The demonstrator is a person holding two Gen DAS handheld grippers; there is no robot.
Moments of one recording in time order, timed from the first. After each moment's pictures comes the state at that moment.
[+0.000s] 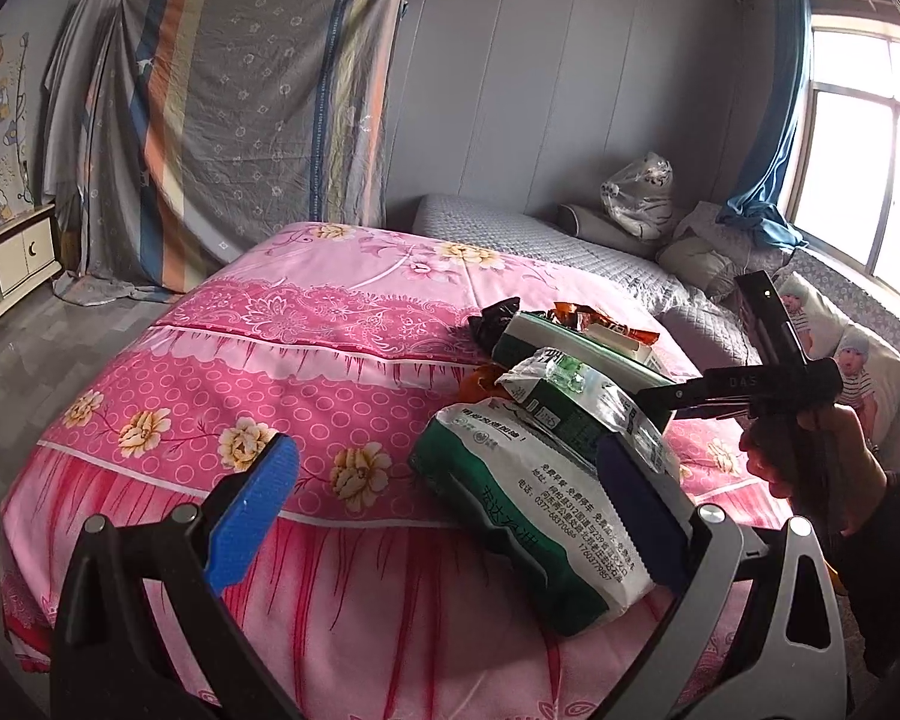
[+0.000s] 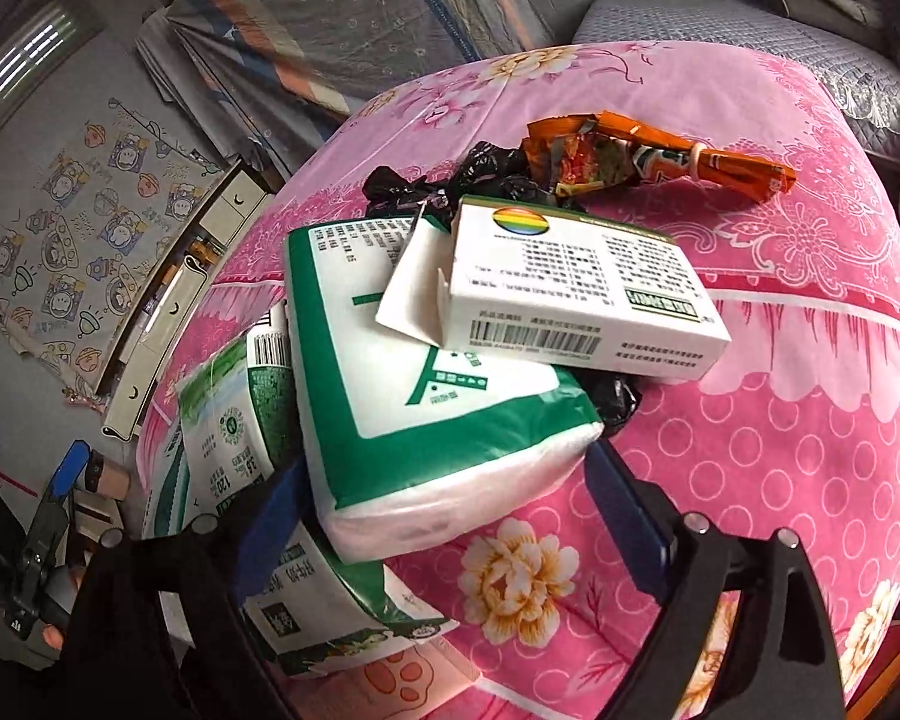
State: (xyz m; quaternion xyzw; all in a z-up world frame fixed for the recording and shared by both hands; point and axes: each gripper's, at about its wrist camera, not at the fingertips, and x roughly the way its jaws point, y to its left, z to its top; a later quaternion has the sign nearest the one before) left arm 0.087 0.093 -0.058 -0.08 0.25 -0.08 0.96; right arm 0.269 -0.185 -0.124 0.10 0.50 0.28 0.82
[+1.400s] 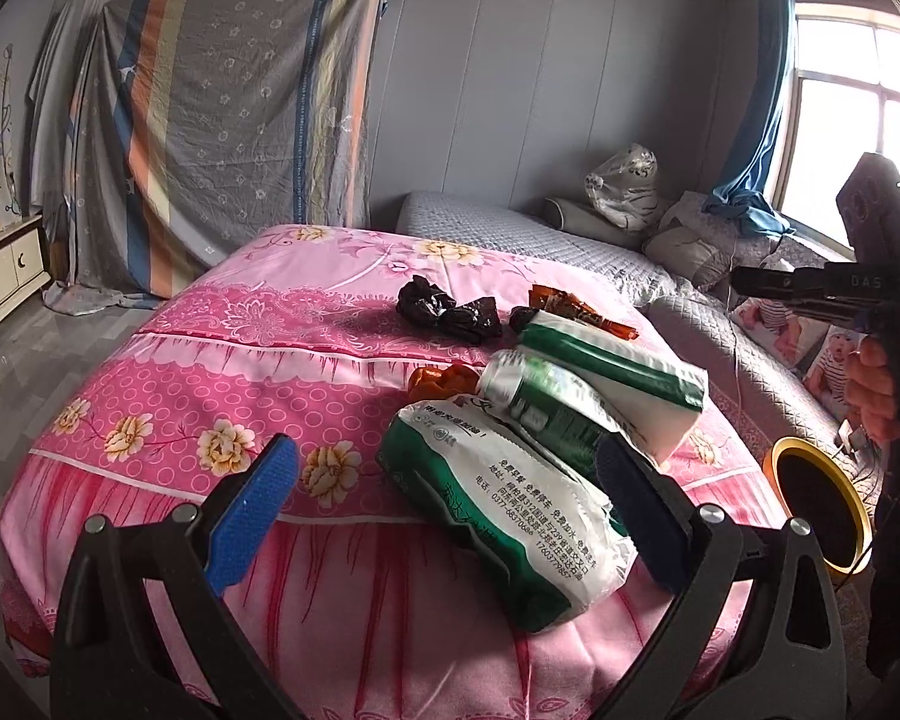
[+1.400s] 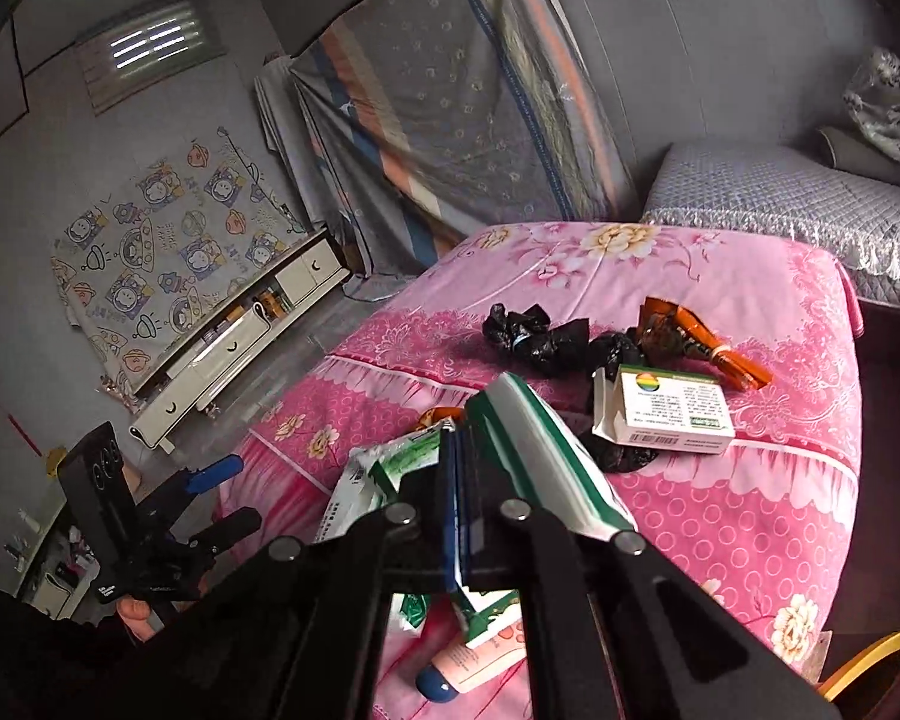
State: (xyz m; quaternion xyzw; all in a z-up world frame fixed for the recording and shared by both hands) left arm 0.084 0.075 -0.052 -0.07 0.26 -0.09 0.96; right arm 0.170 -0.202 0.013 0.07 0.34 0.34 0.88
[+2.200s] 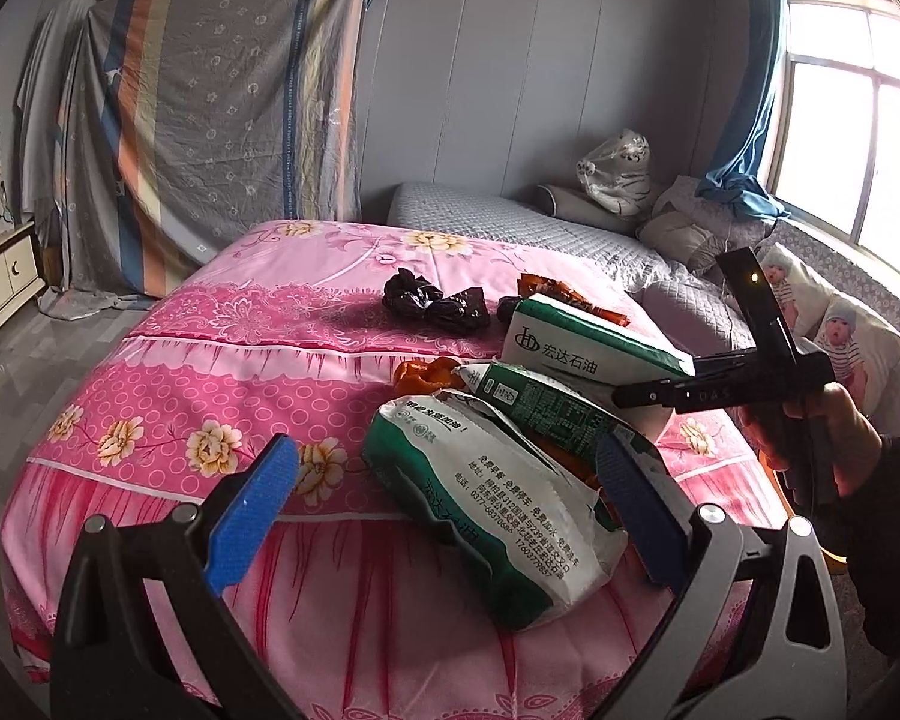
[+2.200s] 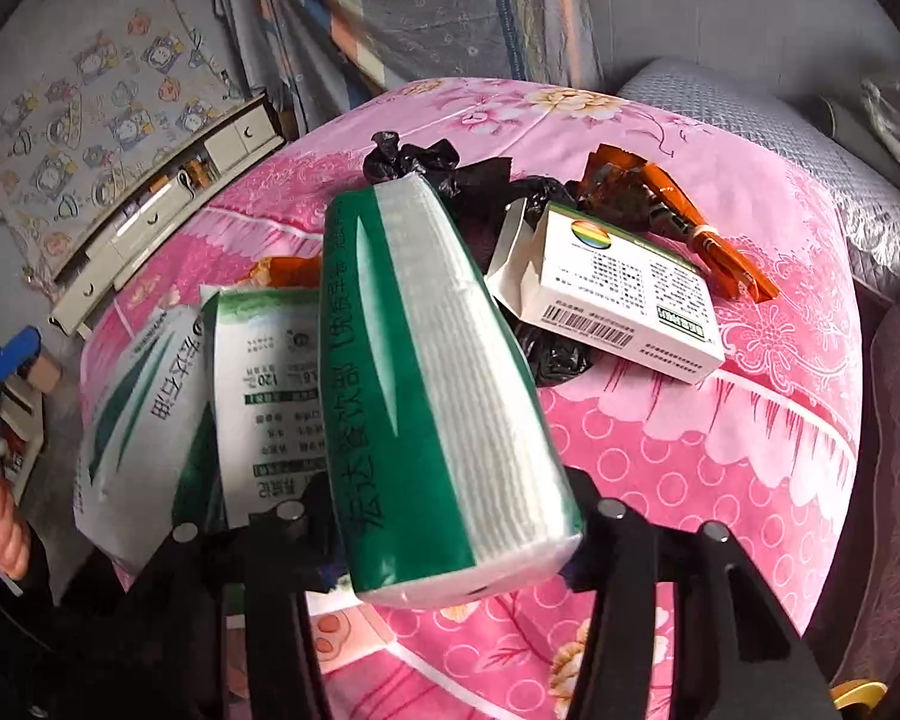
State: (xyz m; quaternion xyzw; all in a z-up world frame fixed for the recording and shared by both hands) left arm 0.086 0.063 -0.050 -0.05 0.27 -0.10 0.96; right arm 0.249 -0.184 -0.109 -0.04 0.46 0.28 0.84
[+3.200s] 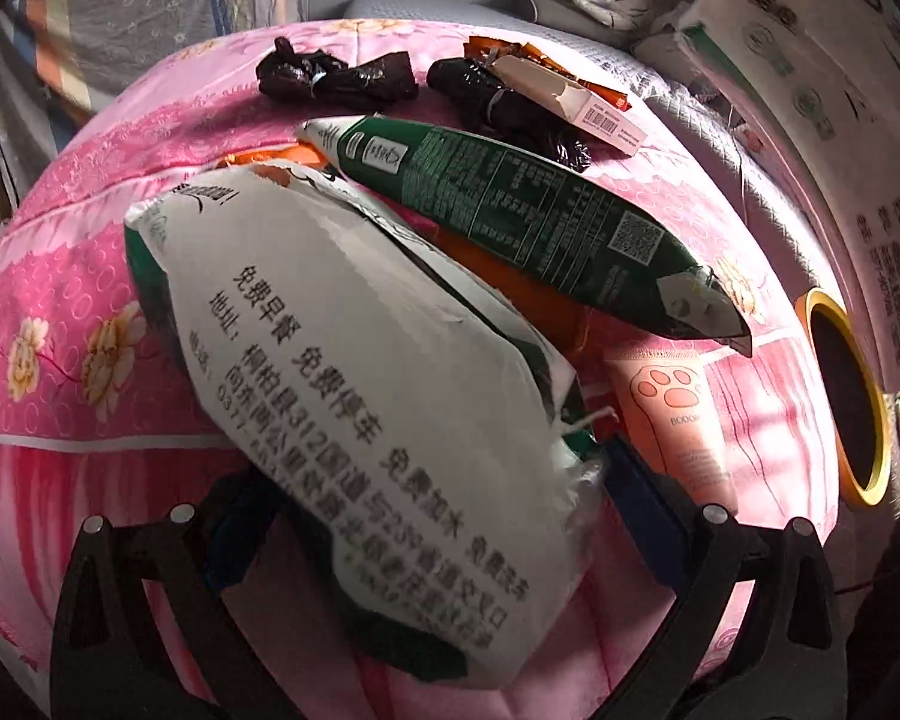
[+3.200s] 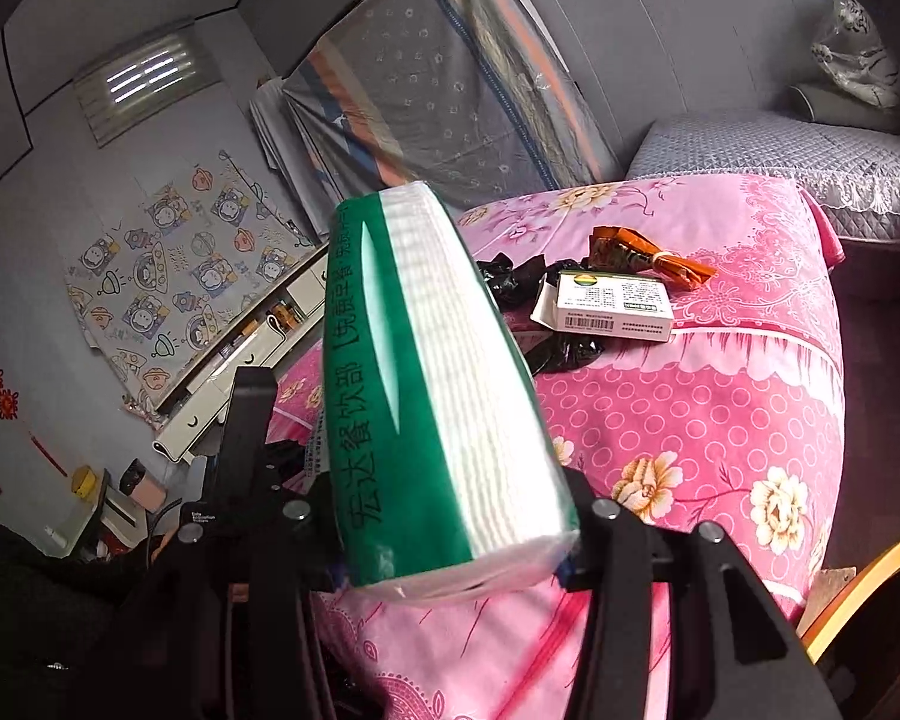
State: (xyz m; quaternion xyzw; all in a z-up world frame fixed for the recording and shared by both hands) left arm 0.167 -0.014 -0.141 -0.02 0.49 -0.14 0.86; right arm 0.128 -0.276 -0.051 0.13 0.35 0.35 0.86
